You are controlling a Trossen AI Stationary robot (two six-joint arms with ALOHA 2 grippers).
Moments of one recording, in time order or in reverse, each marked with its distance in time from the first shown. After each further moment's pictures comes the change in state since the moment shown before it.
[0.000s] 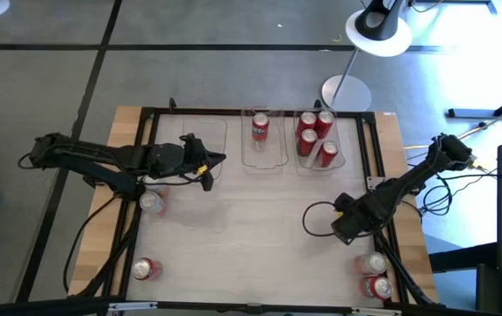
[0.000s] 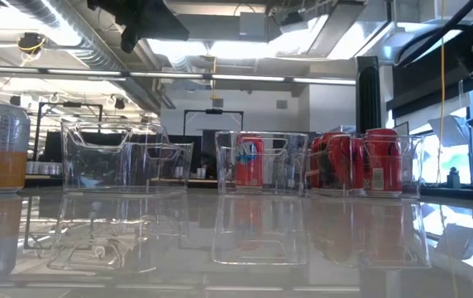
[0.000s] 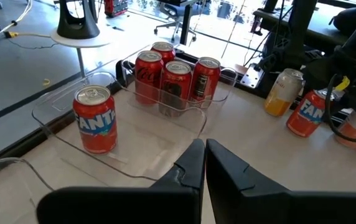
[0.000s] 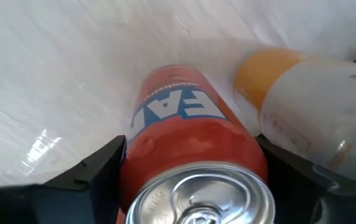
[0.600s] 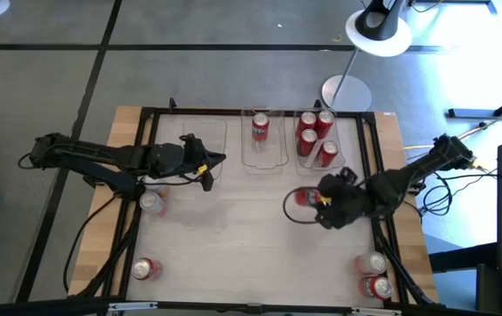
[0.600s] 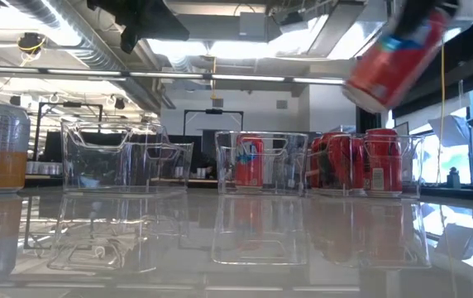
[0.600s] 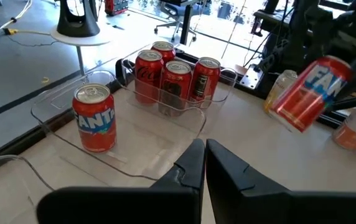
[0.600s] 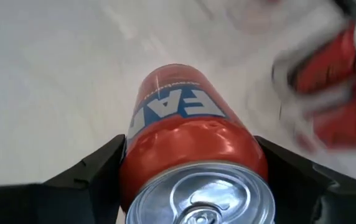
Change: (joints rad) left arm -0.002 0.000 0.000 0.000 0.001 -0.016; right arm -0.116 0.001 0.340 0.071 0.570 -0.408
